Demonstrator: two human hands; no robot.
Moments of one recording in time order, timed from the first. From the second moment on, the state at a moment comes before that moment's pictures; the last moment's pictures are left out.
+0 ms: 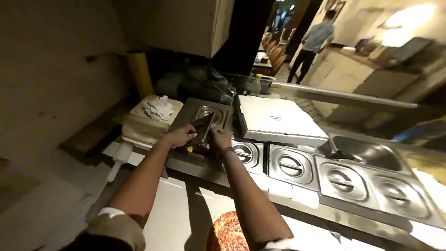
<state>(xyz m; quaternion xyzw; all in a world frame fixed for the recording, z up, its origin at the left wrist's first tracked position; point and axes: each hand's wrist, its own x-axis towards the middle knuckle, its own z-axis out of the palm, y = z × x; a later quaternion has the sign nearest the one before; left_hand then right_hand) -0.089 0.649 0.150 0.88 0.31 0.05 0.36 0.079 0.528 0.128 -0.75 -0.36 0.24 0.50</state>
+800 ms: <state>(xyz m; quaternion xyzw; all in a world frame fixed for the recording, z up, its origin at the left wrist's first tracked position) -0.064 0.242 -0.057 0.22 0.51 0.06 0.83 0.035 0.157 -0.056 -0.80 -0.39 0.29 0.35</state>
